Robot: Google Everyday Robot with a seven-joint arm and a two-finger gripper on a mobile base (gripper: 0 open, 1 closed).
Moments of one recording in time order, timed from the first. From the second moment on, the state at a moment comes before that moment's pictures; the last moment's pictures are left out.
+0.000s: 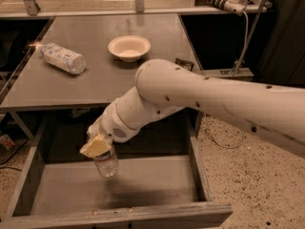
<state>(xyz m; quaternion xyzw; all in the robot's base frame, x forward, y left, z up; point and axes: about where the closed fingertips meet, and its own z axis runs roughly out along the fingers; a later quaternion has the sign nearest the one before) 0.450 0.150 0.786 -0.63 0.67 0.29 0.27</state>
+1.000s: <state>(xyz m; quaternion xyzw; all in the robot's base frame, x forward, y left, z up) 0.460 0.124 0.907 -0.62 0.68 0.25 0.29</state>
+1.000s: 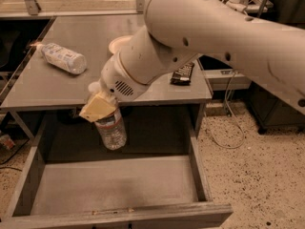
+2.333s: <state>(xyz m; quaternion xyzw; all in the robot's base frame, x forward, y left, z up) 0.489 0.118 0.988 -0.64 0.67 0.22 0.32</state>
